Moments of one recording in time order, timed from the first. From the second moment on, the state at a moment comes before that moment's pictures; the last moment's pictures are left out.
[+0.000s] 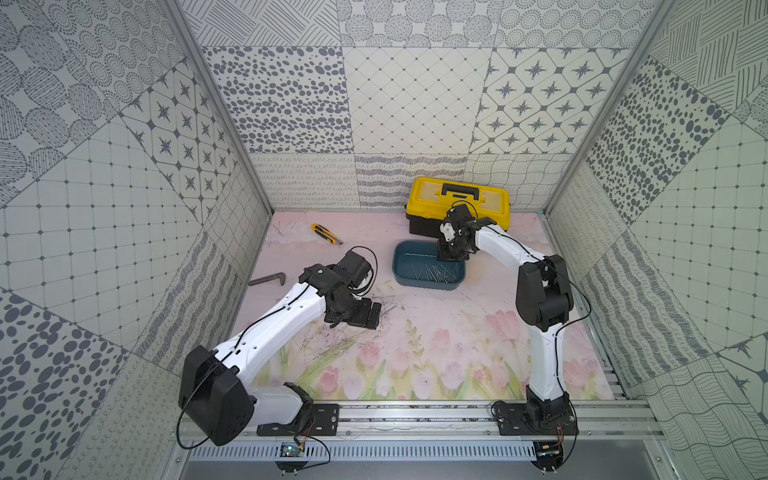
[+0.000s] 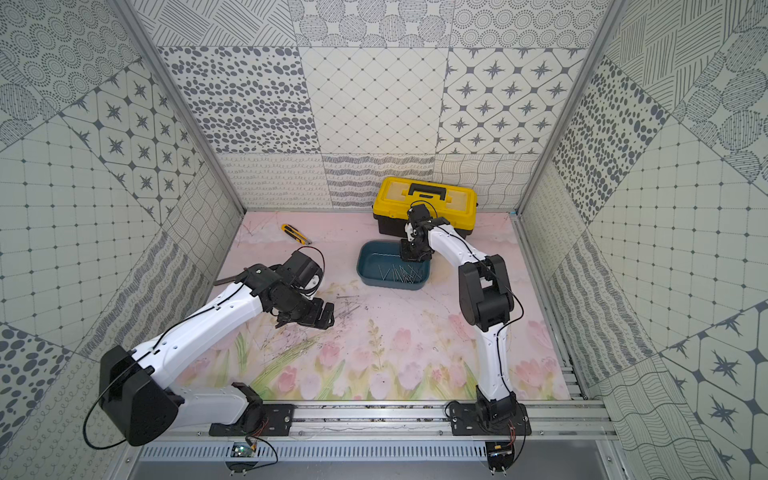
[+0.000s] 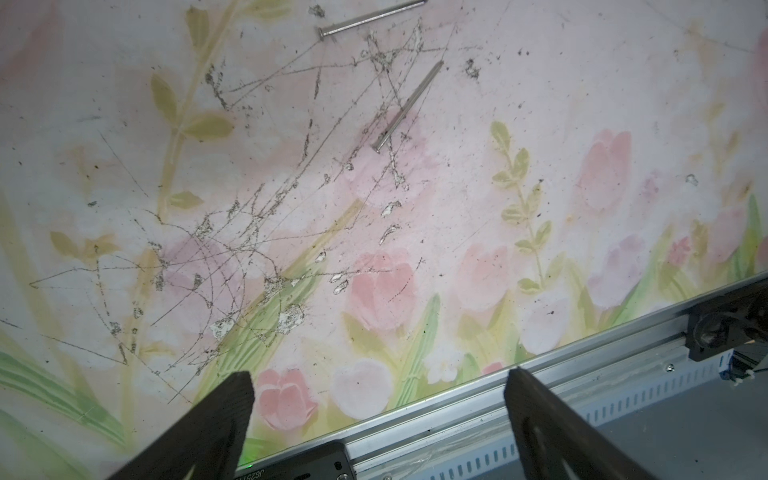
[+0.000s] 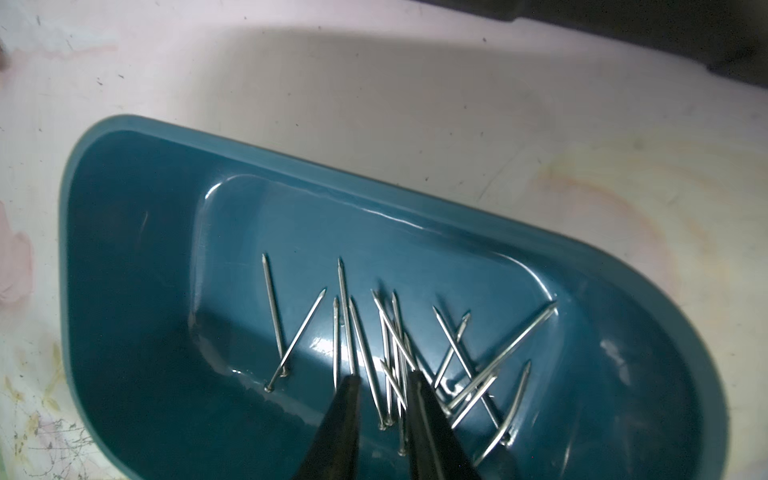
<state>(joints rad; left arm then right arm) -0.52 1.36 1.16 -1.14 0.11 -0.34 0.36 2.13 1.77 -0.82 -0.19 0.28</state>
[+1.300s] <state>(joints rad) -0.62 1.97 1.37 -0.89 0.02 0.01 0.36 1.22 1.15 -0.73 -0.42 0.54</state>
